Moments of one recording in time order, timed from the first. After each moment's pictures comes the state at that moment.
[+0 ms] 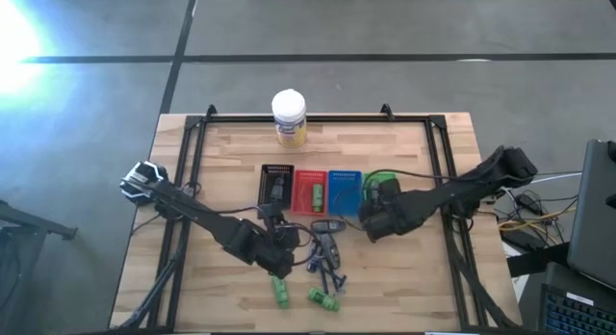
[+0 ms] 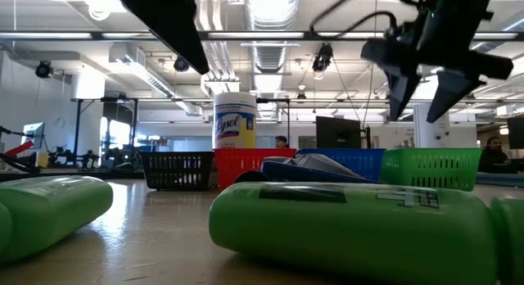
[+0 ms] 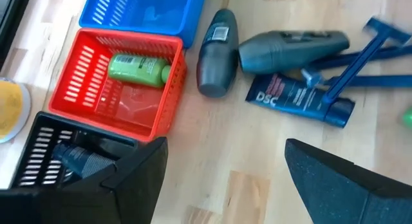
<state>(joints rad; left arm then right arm) -0.48 1.70 1.38 -0.84 -0.55 -0.54 0.35 1.53 1.04 -1.12 0.55 1.72</state>
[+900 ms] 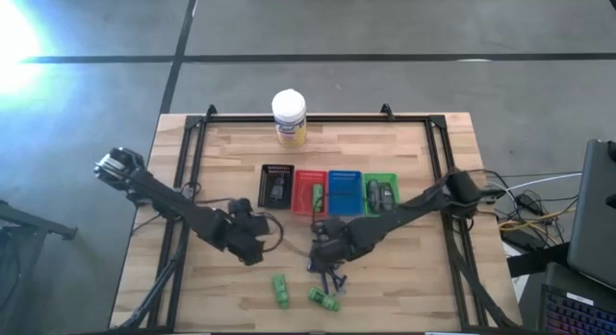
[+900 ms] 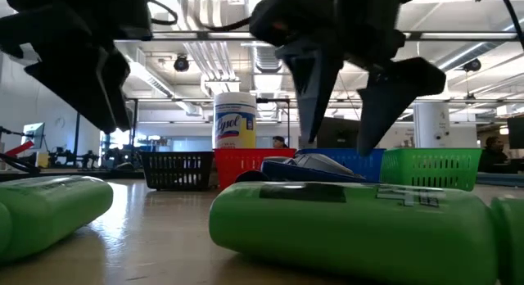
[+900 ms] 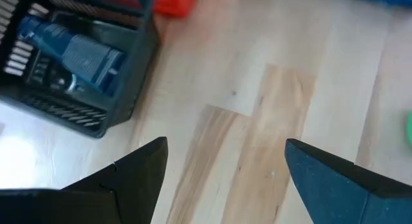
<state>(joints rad) -0.49 1.42 0.90 -0.71 -0.43 -0.73 0.37 2.02 1.54 -0.88 0.11 1.45</state>
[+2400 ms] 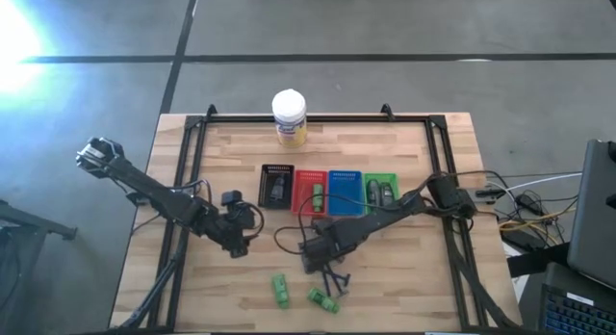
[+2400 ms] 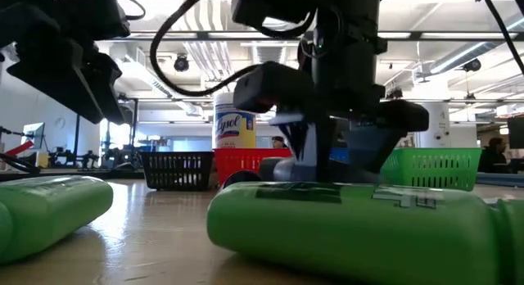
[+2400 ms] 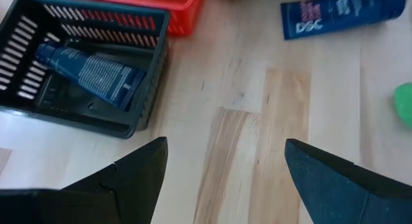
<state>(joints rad) -0.49 1.15 0.67 -0.53 -0.44 -0.56 0.32 2.16 1.60 -0.91 0.05 1.41</state>
